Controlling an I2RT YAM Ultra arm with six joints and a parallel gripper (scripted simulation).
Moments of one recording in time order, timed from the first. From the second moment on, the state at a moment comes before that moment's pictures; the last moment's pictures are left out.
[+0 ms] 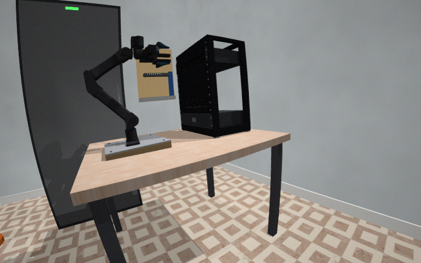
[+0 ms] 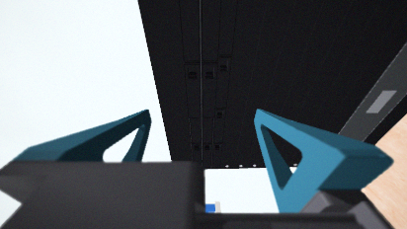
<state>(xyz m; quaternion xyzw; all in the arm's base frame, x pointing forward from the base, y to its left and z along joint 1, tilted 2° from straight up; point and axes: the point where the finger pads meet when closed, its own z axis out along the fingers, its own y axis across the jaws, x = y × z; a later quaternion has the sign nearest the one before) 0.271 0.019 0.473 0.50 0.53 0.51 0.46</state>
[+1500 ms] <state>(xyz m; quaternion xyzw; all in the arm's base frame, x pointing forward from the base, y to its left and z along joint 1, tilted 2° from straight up) 0.271 0.019 0.473 0.50 0.53 0.51 0.46</state>
